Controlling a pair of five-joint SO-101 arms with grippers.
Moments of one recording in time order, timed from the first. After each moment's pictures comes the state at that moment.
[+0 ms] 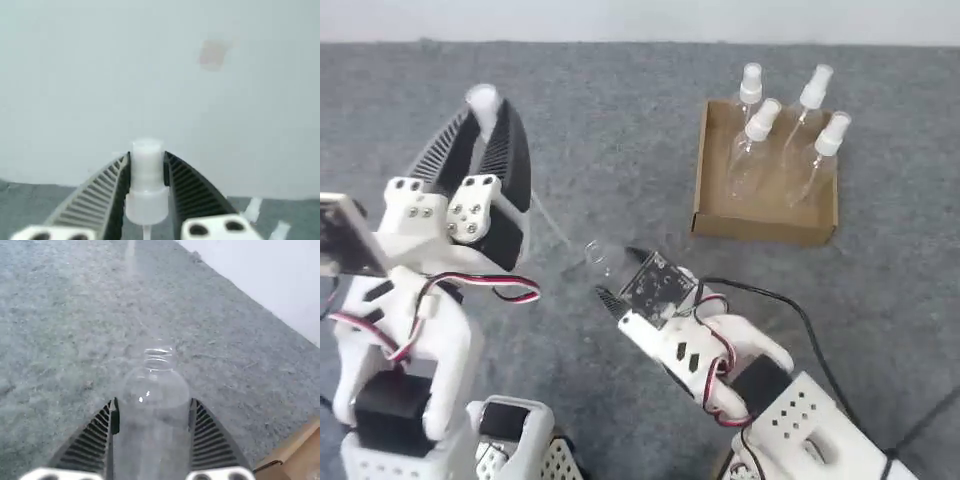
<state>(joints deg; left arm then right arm) 3.1 -64.6 25.5 51.7 18.1 -46.9 -66.8 73.7 28.0 12.5</state>
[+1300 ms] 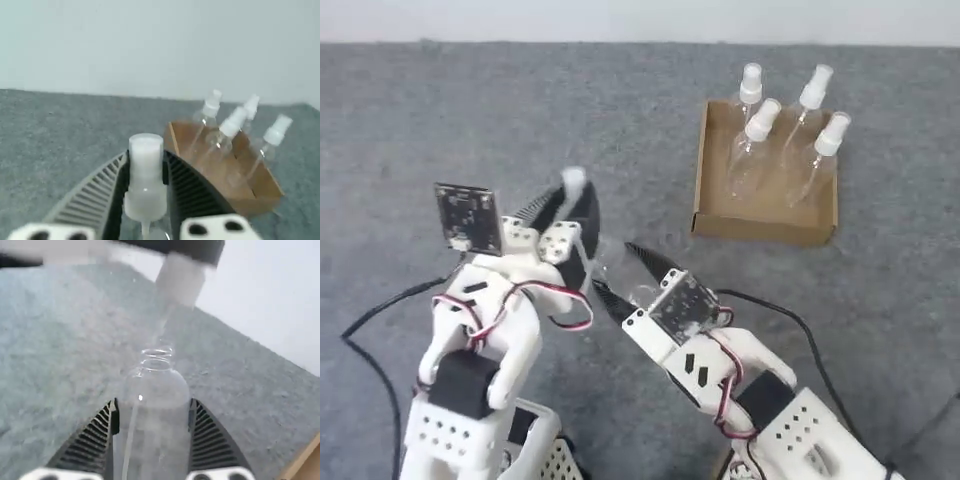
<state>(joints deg) 12.2 -73.5 56.7 48.5 18.5 -46.2 -77.2 86.4 13.3 8.1</state>
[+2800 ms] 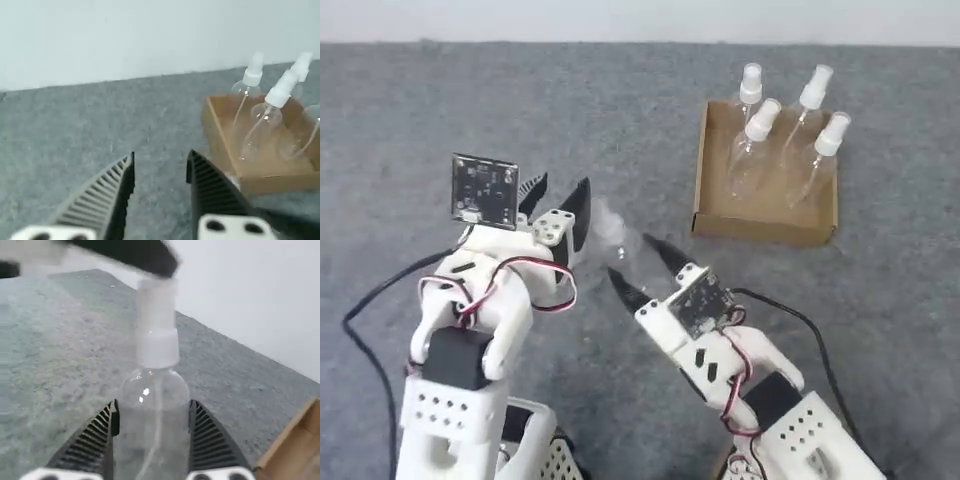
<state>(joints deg) 6.4 -64.7 51.1 53.2 6.5 -40.9 -80.8 88.3 13.1 7.4</state>
